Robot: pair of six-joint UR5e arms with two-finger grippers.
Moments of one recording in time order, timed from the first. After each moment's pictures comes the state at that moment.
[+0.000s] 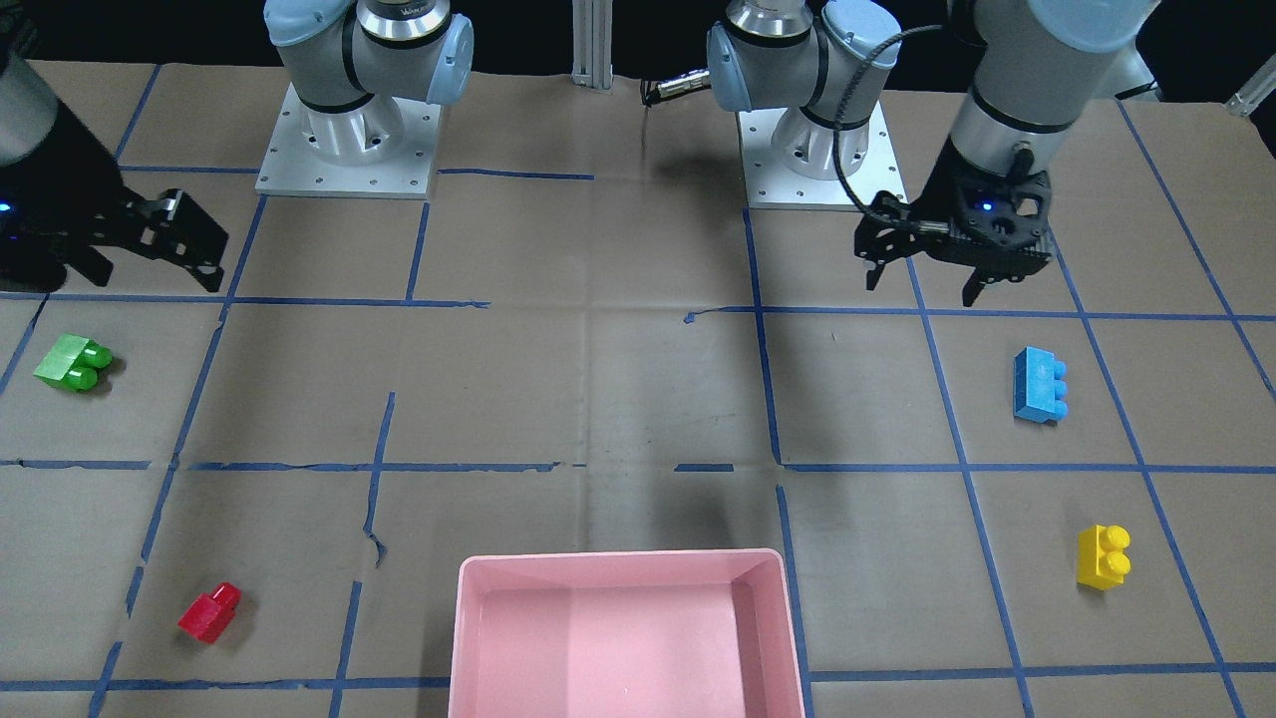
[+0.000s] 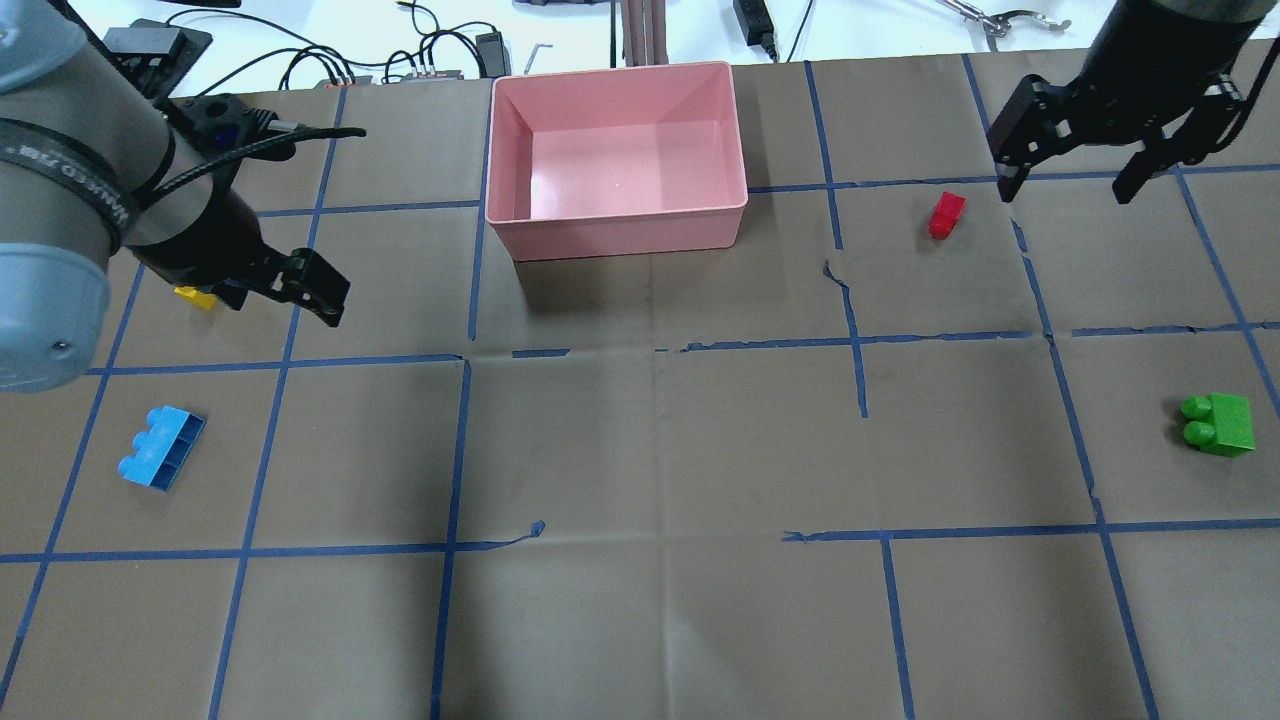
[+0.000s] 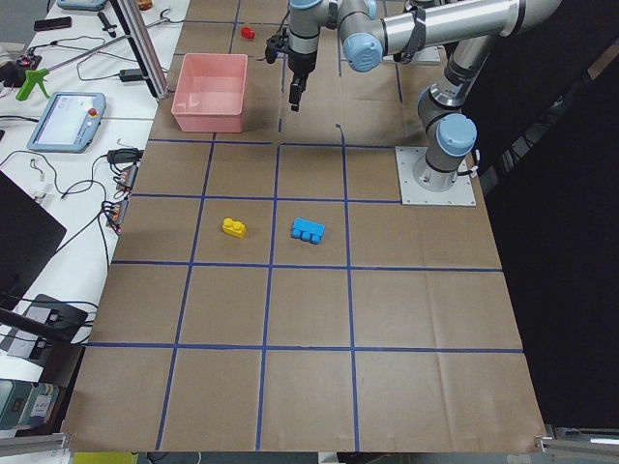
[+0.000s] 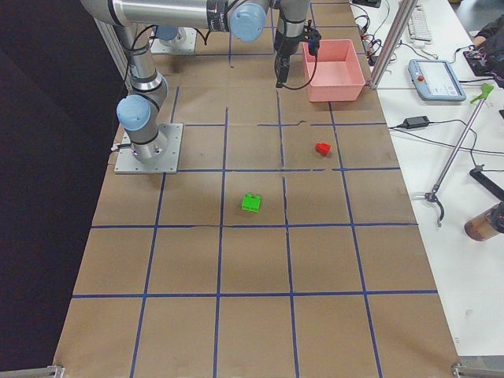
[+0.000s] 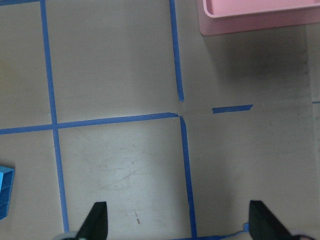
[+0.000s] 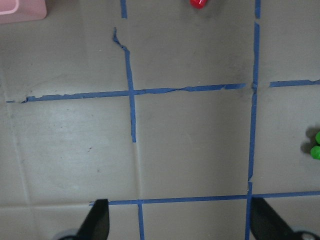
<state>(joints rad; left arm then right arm) -1.34 -1.47 -1.87 -1.32 1.58 0.48 1.32 -1.49 1.47 -1.47 -1.56 -0.17</state>
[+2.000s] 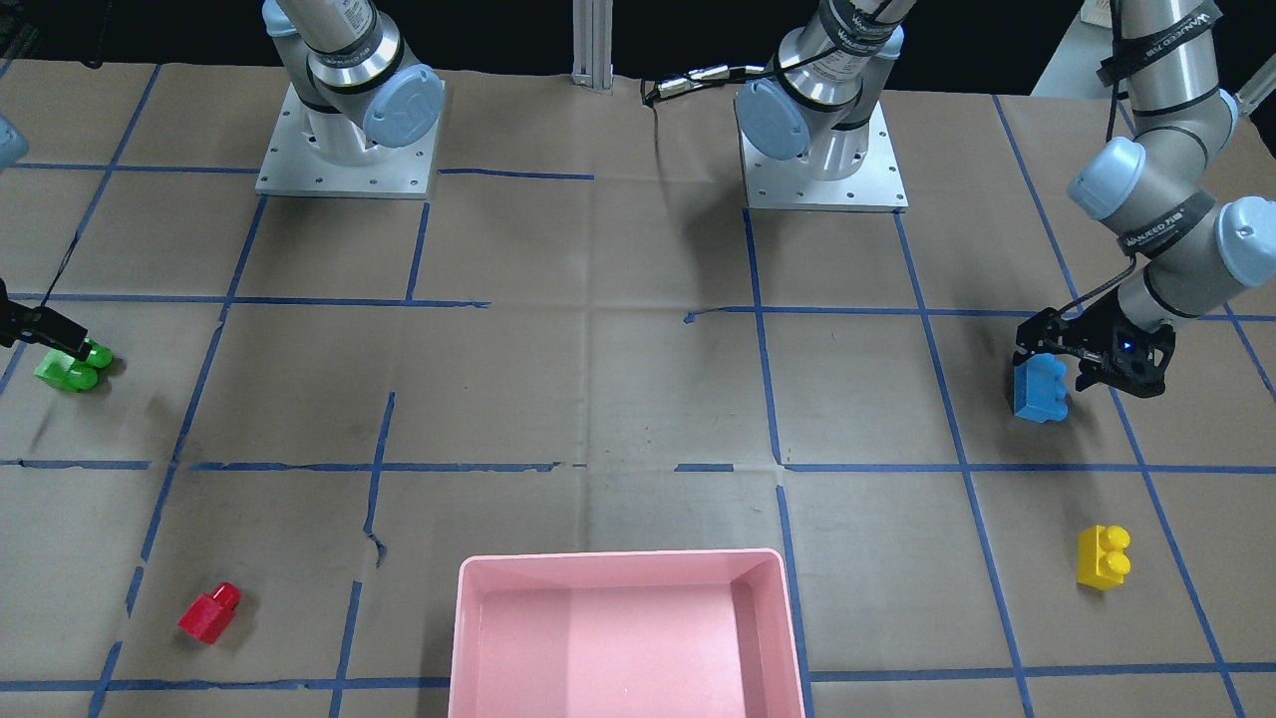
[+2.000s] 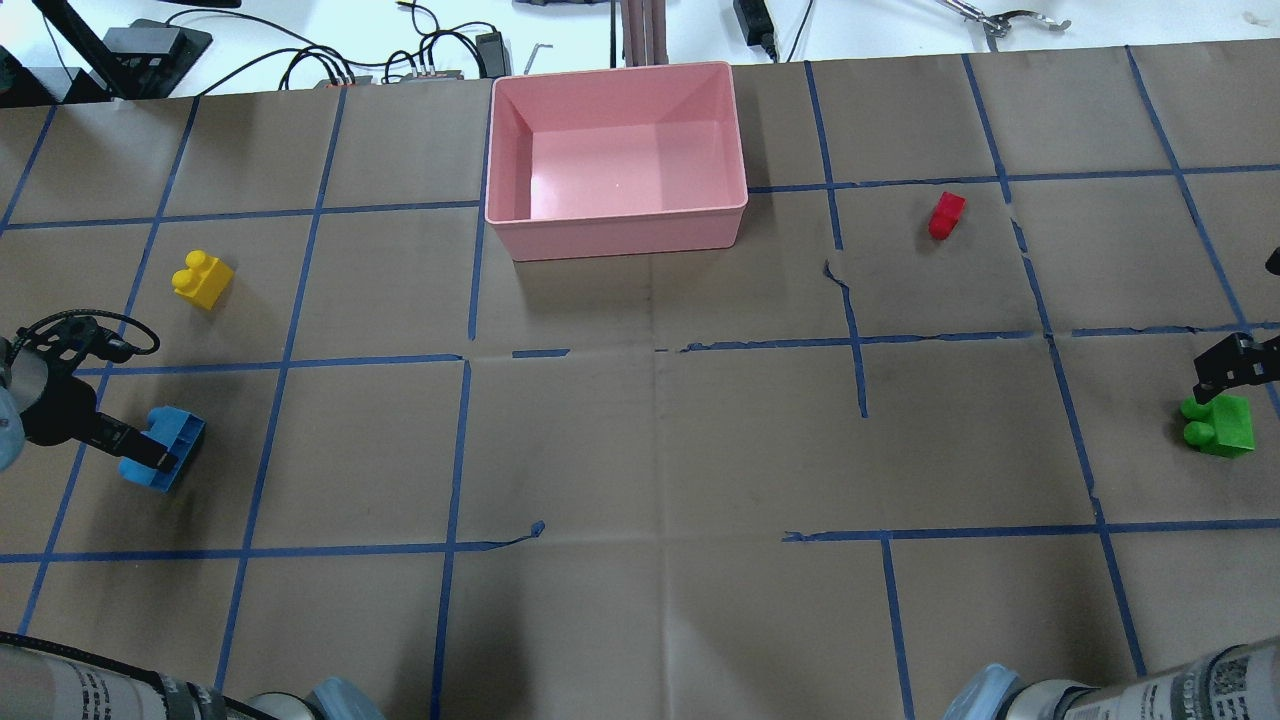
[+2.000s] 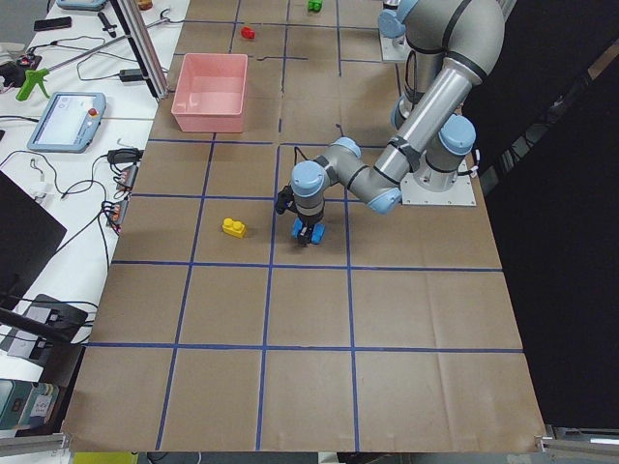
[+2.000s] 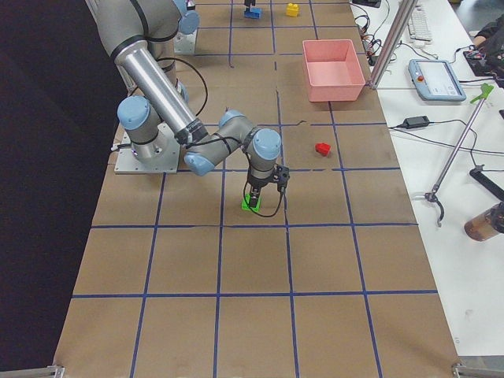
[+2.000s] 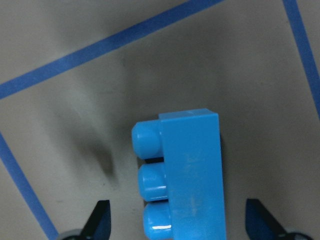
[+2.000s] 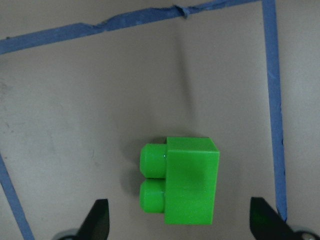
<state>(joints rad) -0.79 -1.87 -2.06 -0.87 1.57 1.16 0.79 -1.30 1.98 -2.16 -1.64 -0.57</state>
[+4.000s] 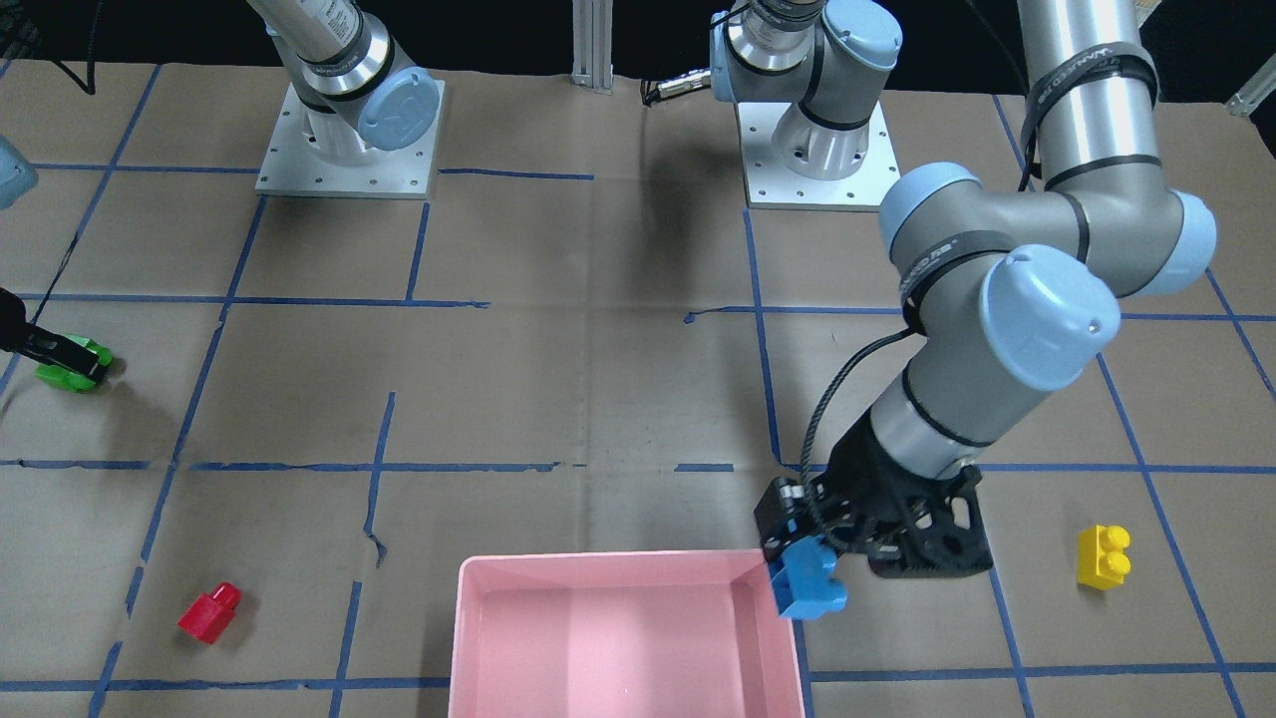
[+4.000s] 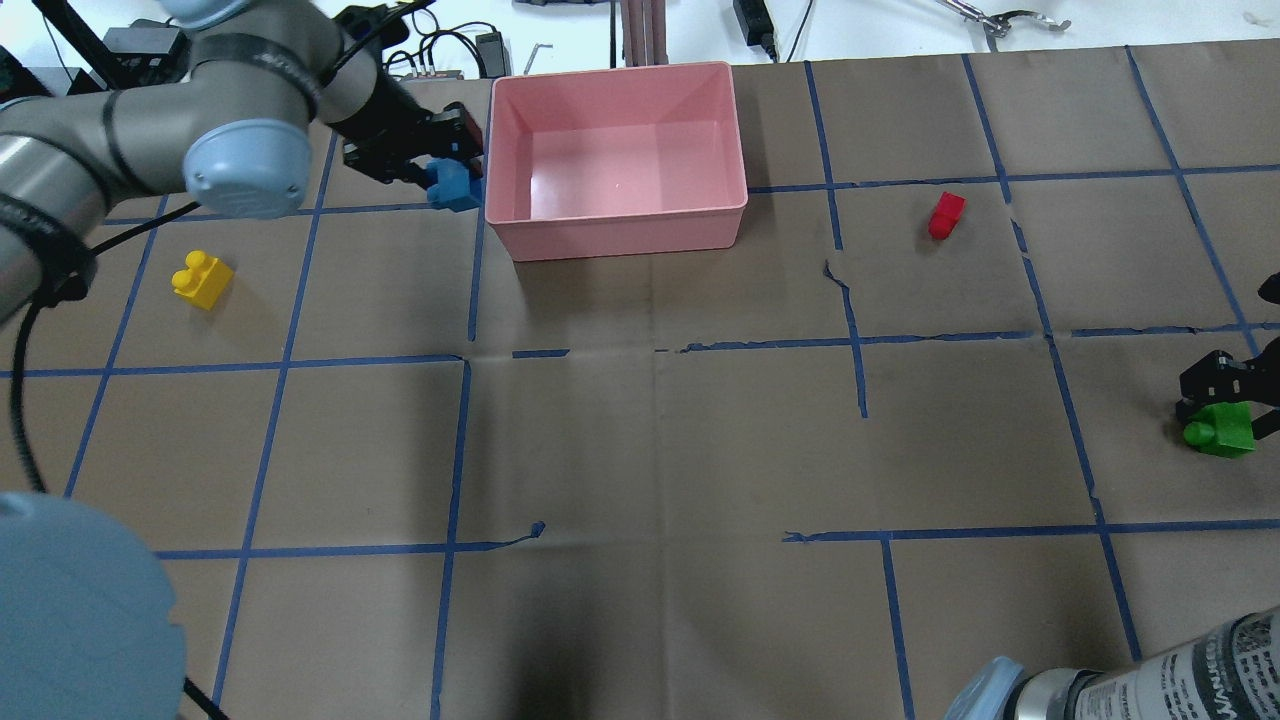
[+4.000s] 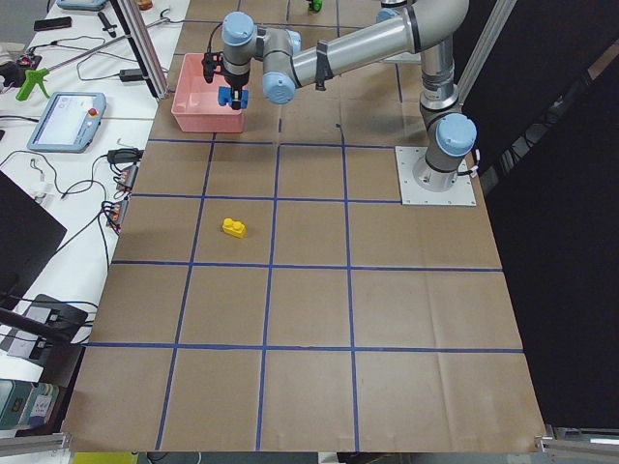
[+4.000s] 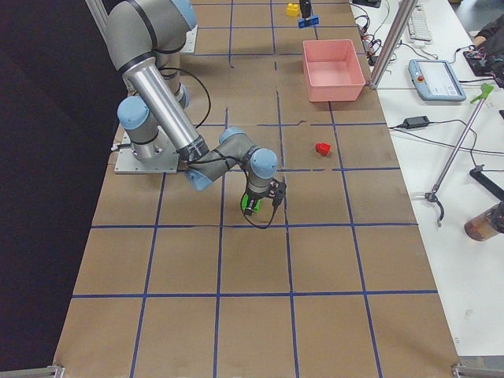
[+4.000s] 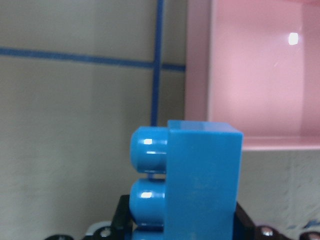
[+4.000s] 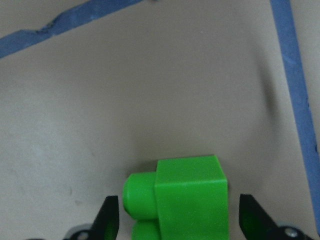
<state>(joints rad) -1.57 -2.06 -1.42 -1.01 1.30 -0.13 0.76 -1.22 2.00 -2.22 -1.58 -0.47</state>
